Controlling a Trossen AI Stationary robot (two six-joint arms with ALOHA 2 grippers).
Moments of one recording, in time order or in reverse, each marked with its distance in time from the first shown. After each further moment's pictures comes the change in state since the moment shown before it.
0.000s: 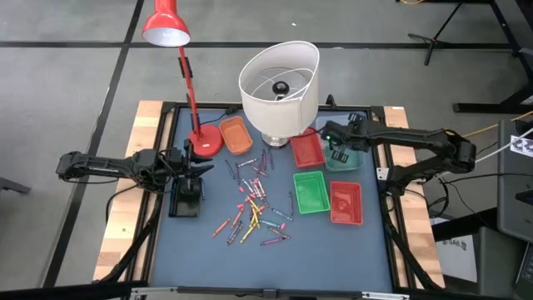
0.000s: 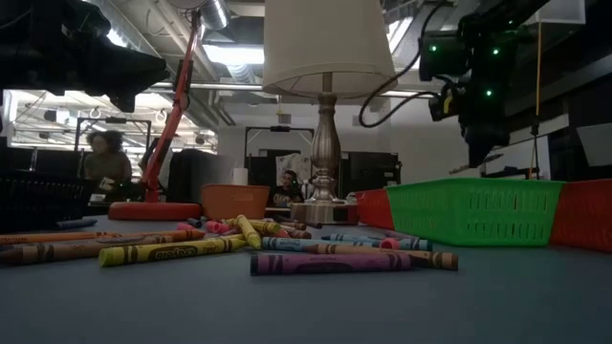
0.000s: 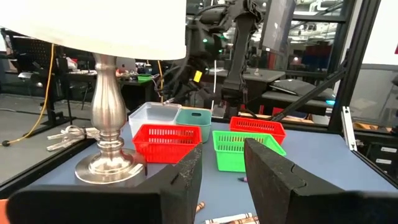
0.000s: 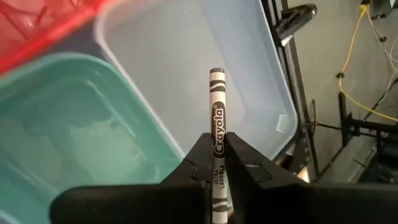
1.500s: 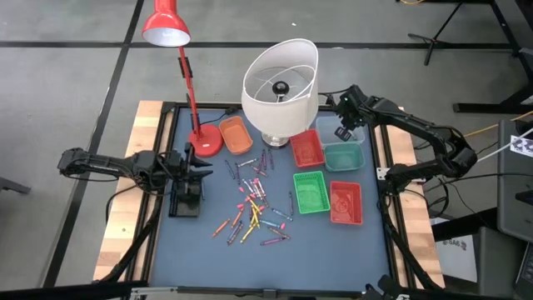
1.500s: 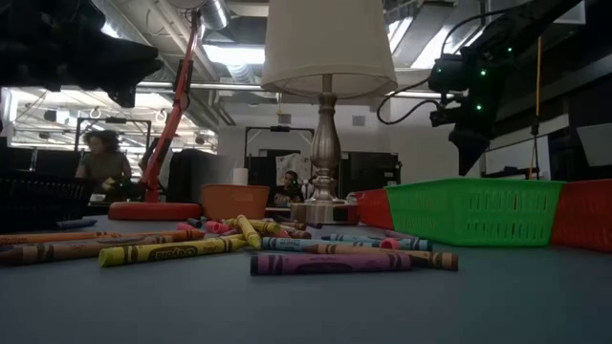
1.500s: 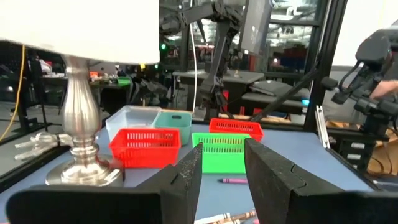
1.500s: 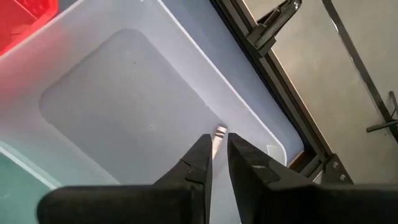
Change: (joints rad) left arm -0.066 0.000 0.000 0.027 0.017 0.001; right arm -0.459 0.001 0.000 0.253 -0.352 -0.251
